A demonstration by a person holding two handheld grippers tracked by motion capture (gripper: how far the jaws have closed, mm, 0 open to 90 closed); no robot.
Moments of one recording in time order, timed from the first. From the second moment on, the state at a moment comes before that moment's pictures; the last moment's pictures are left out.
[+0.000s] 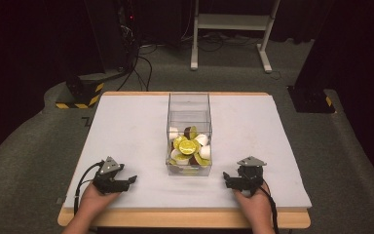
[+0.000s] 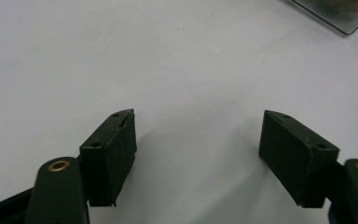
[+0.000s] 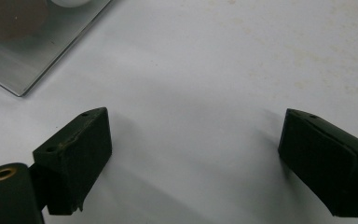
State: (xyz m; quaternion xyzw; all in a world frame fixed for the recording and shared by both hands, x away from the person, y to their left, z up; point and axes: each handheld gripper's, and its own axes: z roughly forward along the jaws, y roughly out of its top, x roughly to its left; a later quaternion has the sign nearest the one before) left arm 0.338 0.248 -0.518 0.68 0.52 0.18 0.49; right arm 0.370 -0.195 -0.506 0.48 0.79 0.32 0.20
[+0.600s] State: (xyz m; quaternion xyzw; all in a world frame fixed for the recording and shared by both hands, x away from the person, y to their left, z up) left arm 0.338 0.247 -0.518 0.68 0.52 0.18 0.49; right arm 0.369 -0.194 -0.505 0.48 0.79 0.32 0.21
